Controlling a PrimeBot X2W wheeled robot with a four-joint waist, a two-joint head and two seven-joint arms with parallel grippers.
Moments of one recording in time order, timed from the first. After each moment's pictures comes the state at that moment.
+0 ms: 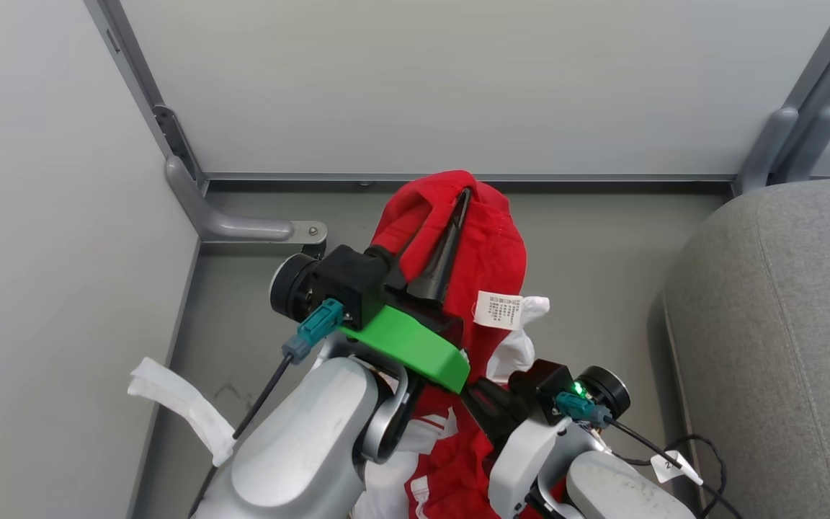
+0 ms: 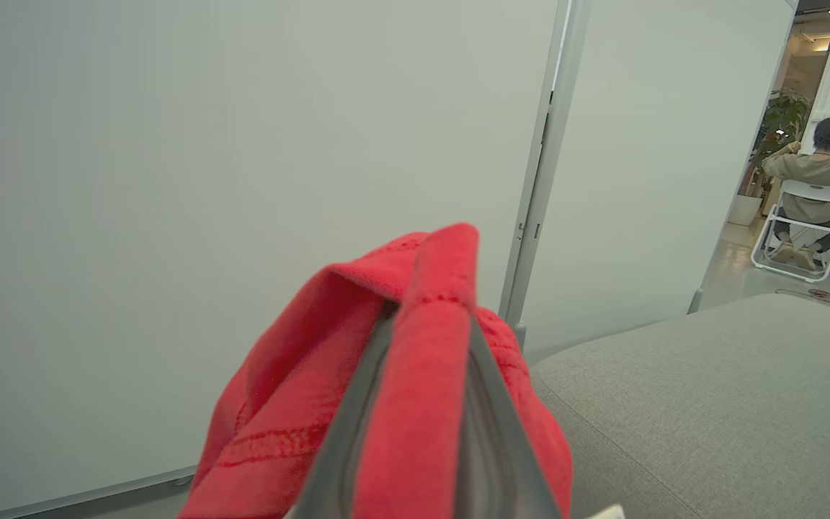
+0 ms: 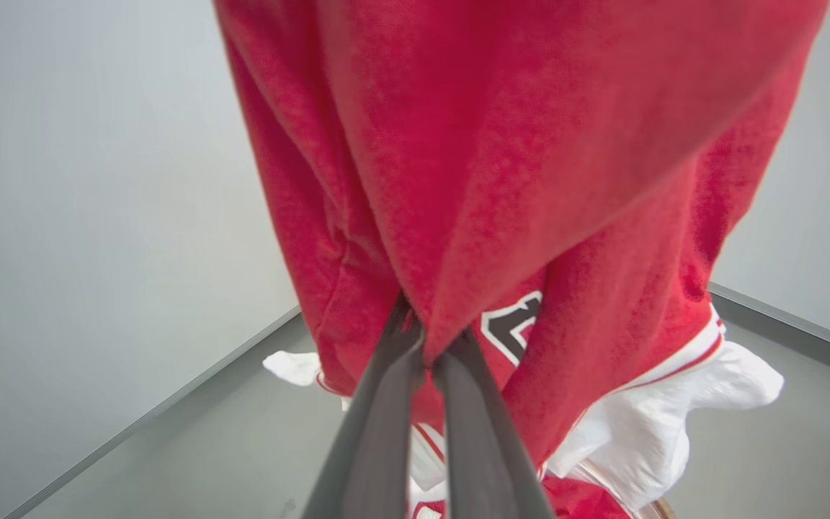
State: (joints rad) left arm -0.55 0.05 -0.74 0.27 -0.55 0.03 -0.26; right arm -0.40 -0.05 0.68 0.57 0.34 0.13 -0.26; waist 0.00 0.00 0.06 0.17
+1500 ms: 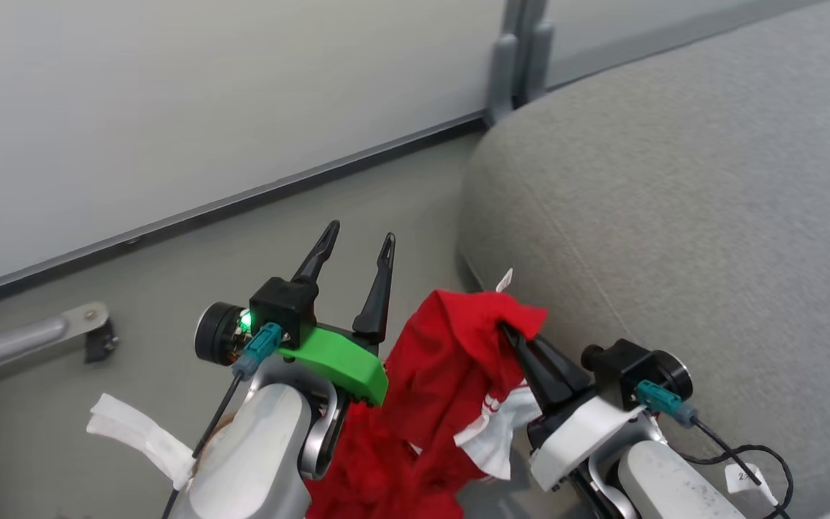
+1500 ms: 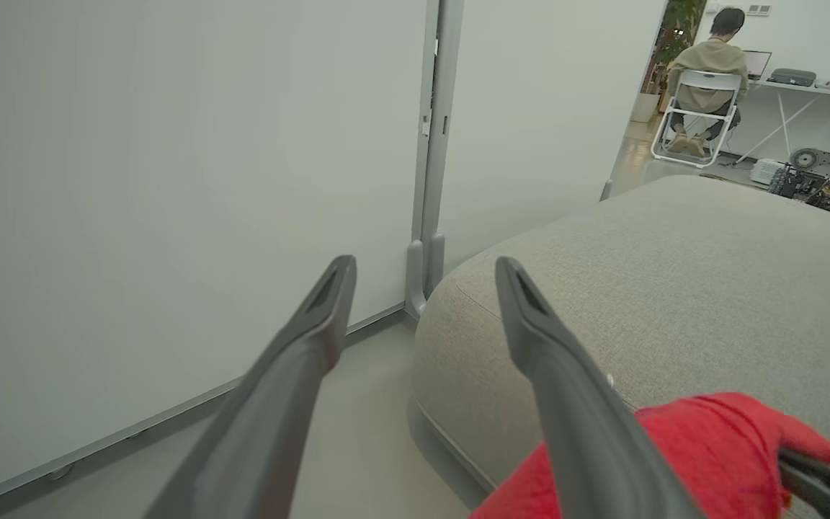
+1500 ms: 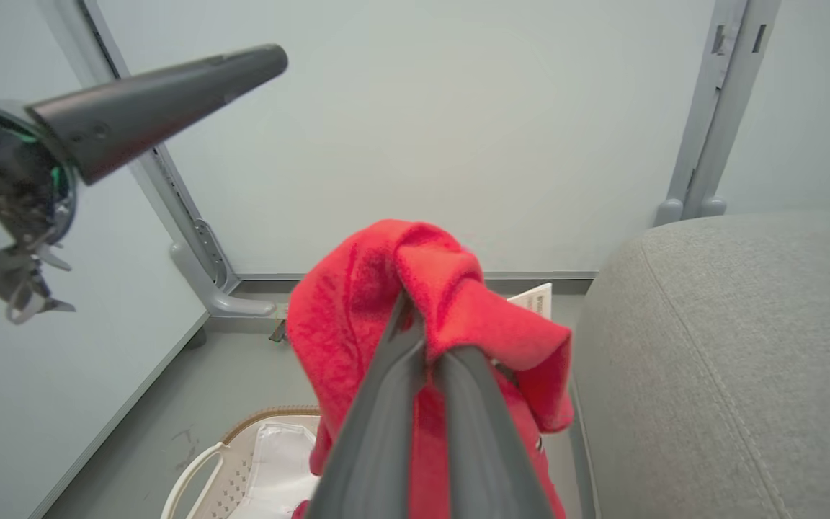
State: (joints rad) left arm -0.44 0.05 -0.51 0.44 -0.37 -0.03 -0.26; right arm -0.27 -0.07 0.45 0.32 0.29 0.13 -0.26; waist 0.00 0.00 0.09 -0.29
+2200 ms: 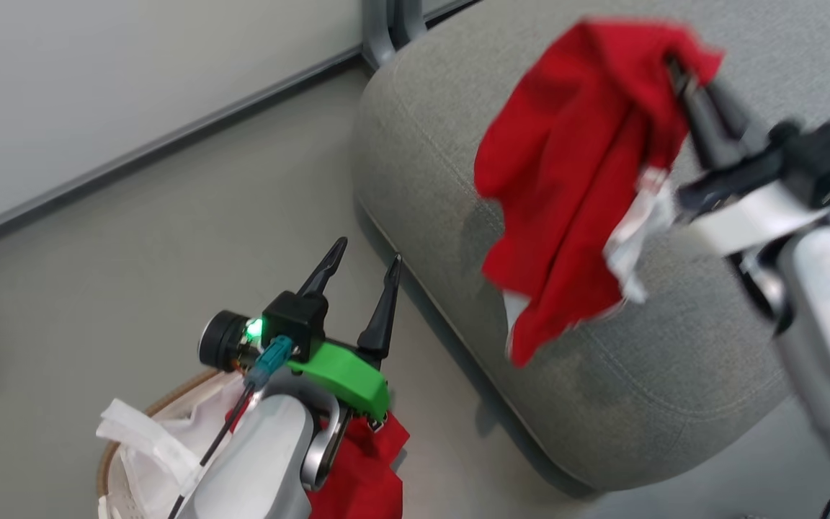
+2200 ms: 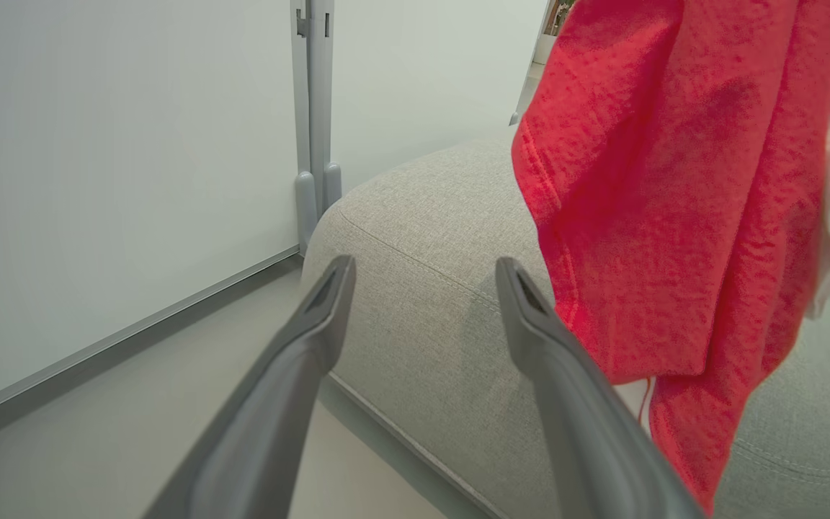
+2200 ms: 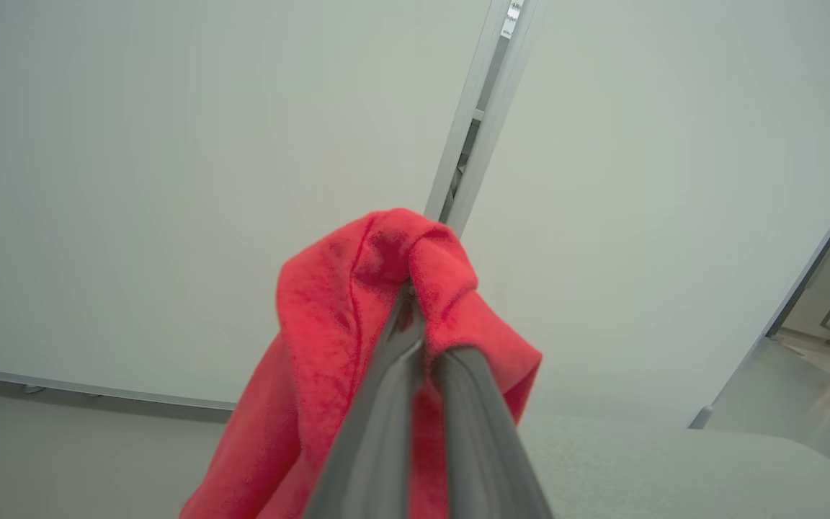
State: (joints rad) left arm -0.41 0.05 -0.50 0.46 -0.31 -0.07 -0.26; right arm -0.61 -0.30 0.24 0.17 0.21 0.13 -0.26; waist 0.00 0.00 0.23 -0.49
